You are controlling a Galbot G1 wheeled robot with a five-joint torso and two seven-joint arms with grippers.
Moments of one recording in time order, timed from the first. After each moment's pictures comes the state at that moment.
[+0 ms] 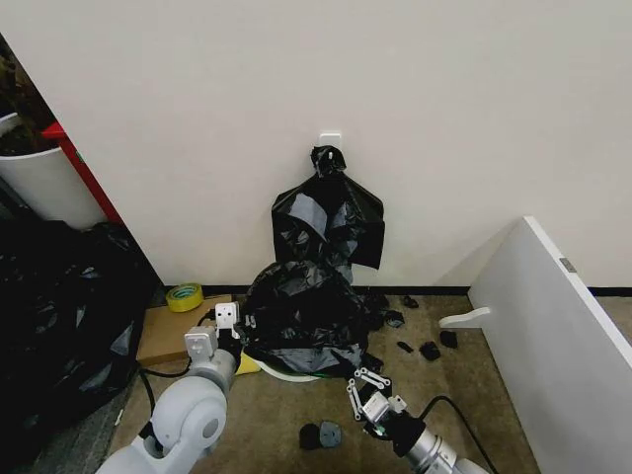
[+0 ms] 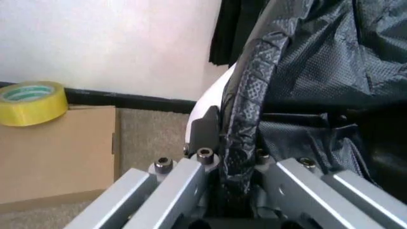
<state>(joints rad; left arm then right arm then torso) 1.30 -1.06 -0.22 -2.15 -0.77 0.39 -0.53 -1.41 0.86 -0.10 1.91 -0.13 0.60 0.10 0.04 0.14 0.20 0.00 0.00</state>
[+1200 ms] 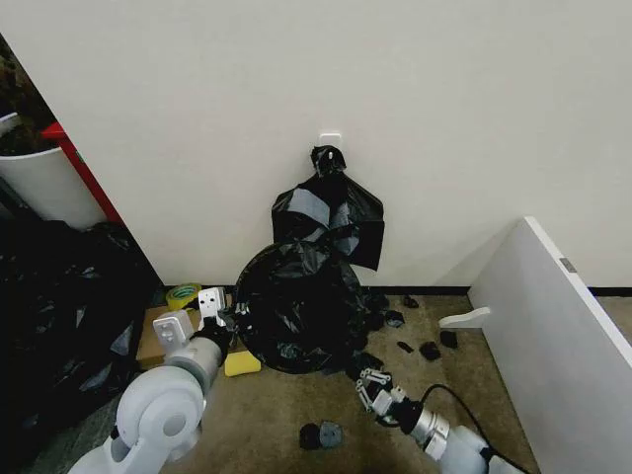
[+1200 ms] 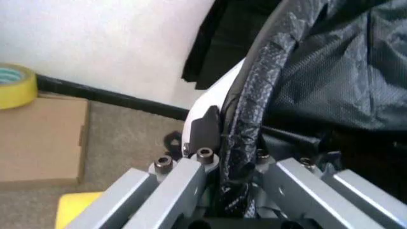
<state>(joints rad) 1.31 -1.06 -0.33 -2.32 -1.04 0.48 -0.61 -1.22 1.00 -0.07 1.45 -0.32 0.82 0.06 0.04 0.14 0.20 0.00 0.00</state>
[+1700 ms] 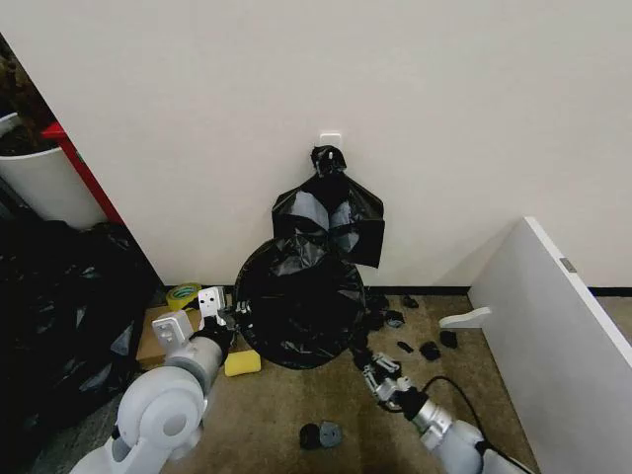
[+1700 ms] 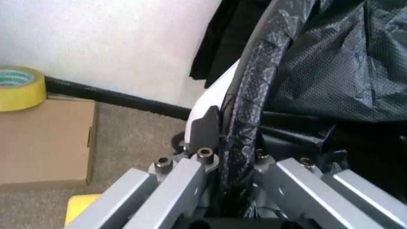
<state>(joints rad) 1.31 -1.05 -0.31 -2.28 -0.99 0.45 -0.59 -1.19 0.94 -0.06 1.41 -0.36 0.81 0.29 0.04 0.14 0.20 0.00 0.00</state>
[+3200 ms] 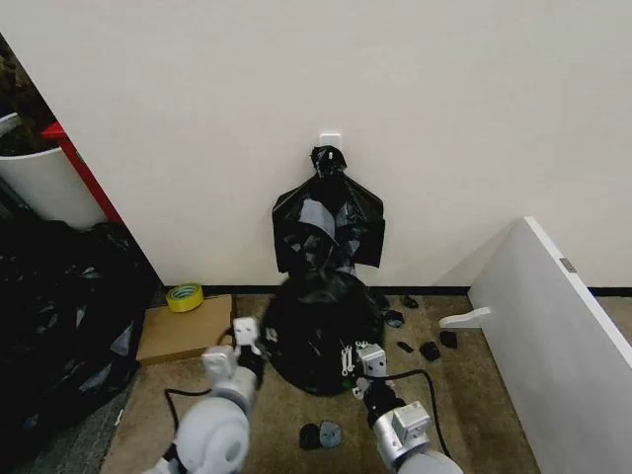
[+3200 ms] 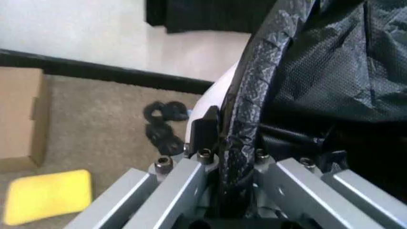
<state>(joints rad) 1.34 -1.14 -0.05 -2.10 -0.68 0.28 -0.48 -1.30 0.99 -0.25 2.10 0.20 -0.01 0.55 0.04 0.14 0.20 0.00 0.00</state>
